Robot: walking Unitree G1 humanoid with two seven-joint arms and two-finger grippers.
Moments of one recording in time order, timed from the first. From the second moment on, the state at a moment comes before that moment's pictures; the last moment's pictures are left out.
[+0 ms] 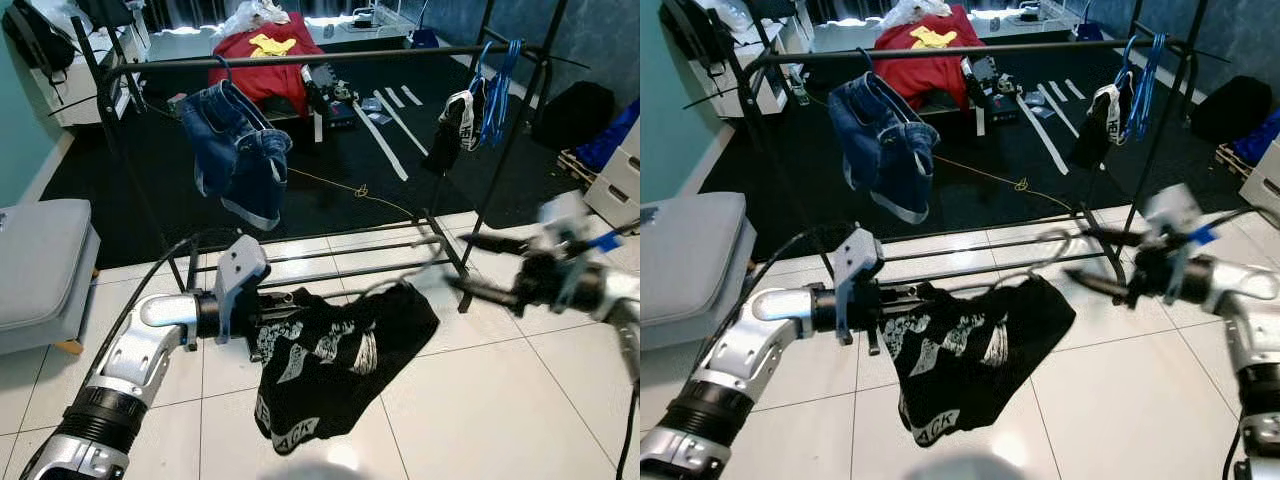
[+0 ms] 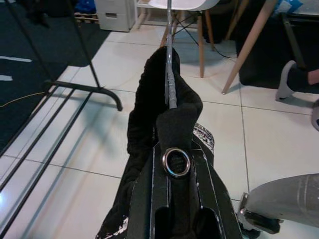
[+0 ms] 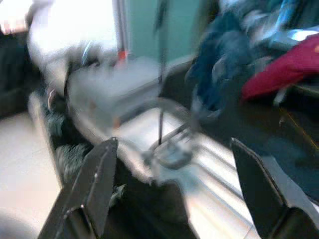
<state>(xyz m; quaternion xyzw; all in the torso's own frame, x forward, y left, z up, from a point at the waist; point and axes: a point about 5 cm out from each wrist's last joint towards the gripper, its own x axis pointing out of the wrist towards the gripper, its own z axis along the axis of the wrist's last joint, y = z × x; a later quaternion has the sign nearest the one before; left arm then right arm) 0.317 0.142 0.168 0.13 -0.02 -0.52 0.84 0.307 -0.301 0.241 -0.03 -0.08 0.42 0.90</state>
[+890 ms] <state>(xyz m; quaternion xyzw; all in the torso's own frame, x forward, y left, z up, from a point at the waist) 0.313 0.142 0.182 -0.06 -0.08 -0.54 0.83 0.307 -0.313 0.174 0.07 -0.09 0.17 0.98</state>
